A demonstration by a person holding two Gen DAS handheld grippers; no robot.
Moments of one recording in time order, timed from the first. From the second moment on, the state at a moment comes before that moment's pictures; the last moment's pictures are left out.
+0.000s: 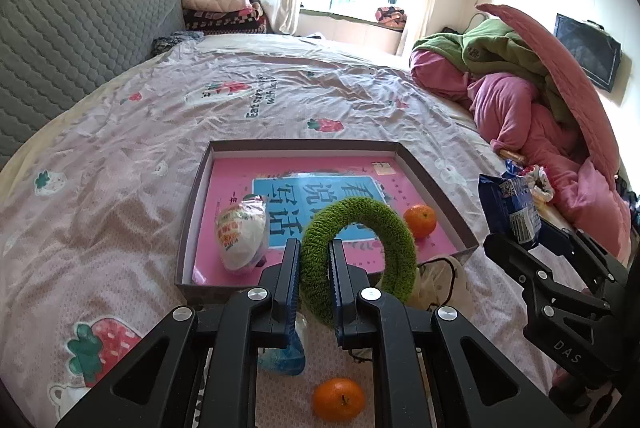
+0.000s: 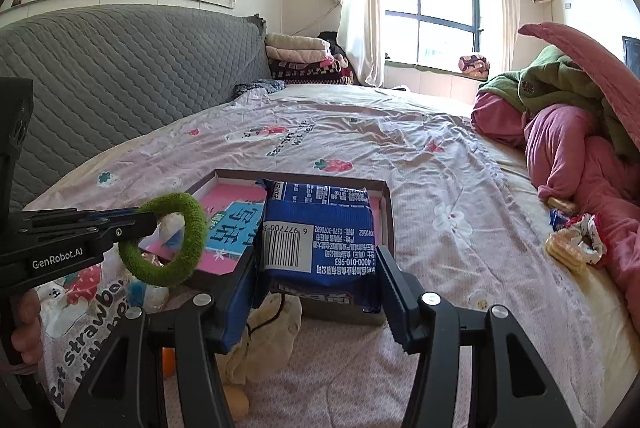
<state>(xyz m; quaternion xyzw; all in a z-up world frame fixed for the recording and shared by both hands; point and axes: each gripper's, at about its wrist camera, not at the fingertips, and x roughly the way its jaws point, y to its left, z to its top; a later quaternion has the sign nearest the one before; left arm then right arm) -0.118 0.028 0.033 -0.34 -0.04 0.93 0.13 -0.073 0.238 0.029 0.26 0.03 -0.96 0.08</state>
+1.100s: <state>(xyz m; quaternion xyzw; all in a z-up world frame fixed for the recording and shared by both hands) -0.173 0.012 0.059 -0.32 -0.06 0.94 0.13 -0.133 0.231 0.043 0.24 0.05 -0.97 0.07</state>
